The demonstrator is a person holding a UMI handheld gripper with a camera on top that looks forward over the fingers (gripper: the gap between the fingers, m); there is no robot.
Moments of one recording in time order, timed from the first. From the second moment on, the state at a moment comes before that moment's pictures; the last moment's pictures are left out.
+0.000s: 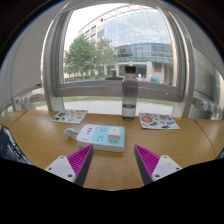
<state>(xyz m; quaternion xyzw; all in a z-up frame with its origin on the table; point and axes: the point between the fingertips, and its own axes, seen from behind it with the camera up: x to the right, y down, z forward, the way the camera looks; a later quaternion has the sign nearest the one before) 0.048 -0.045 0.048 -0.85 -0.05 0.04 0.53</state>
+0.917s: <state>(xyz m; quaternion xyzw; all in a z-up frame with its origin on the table) 0.158 0.053 0.276 -0.75 0.08 -0.05 0.65</state>
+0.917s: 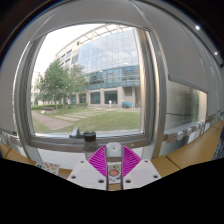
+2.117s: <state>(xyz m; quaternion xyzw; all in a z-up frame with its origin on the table) 0.205 0.043 0.063 -0.86 0.07 0.01 0.51</state>
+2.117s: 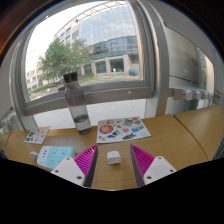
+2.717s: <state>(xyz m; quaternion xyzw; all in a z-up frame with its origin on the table) -0.003 -0.103 0.099 -0.84 0.02 0.01 0.54</state>
